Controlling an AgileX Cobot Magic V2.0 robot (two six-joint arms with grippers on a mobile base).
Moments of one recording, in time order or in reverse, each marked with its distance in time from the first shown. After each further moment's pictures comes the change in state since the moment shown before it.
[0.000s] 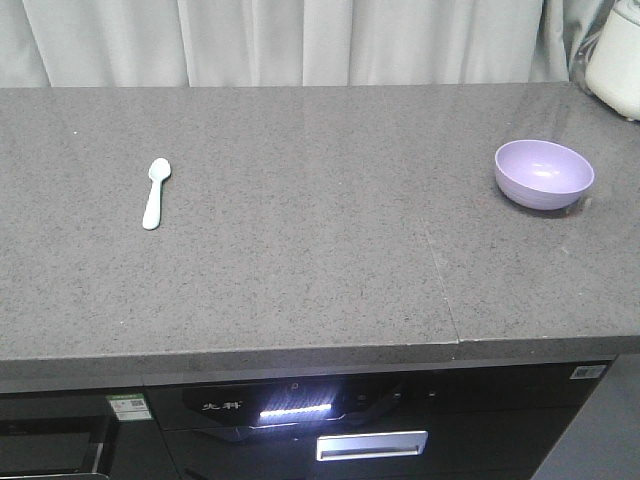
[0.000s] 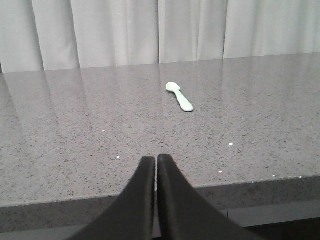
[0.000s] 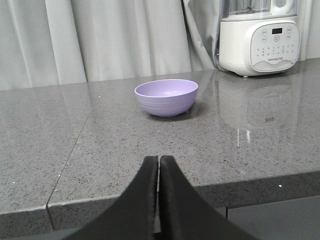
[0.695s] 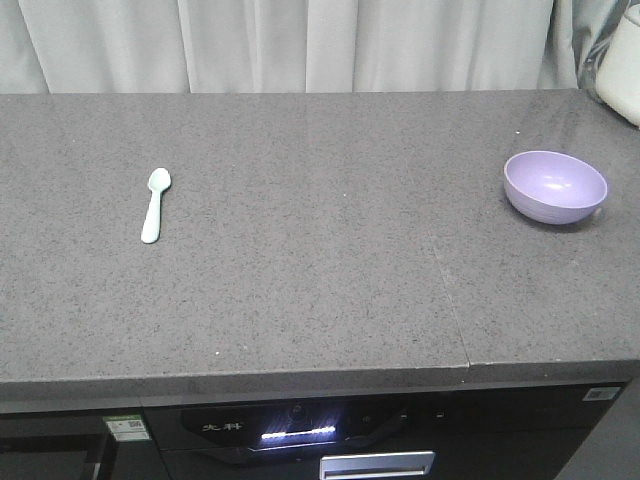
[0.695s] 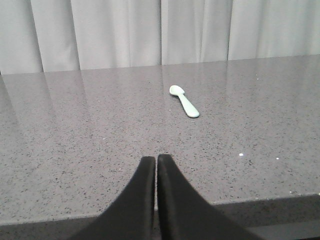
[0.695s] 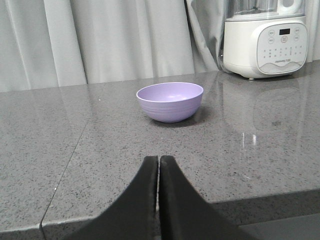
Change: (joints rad) left arm 0.000 0.000 0.000 0.000 0.000 0.000; right arm 0.000 0.000 0.000 0.000 0.000 0.000
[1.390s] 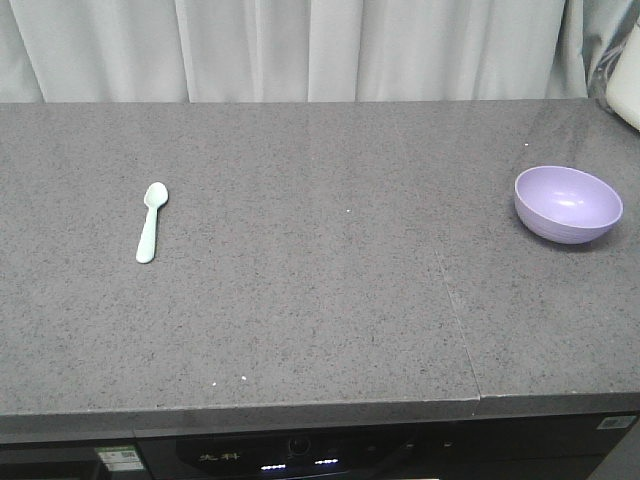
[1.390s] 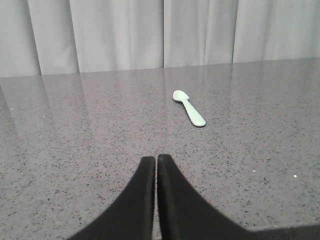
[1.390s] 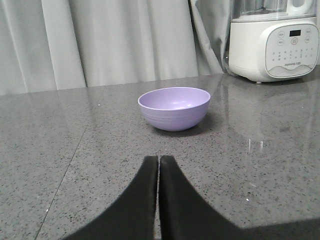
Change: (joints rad) left arm 0.000 0.000 0.000 0.000 0.000 0.000; right arm 0.000 0.000 0.000 0.000 0.000 0.000
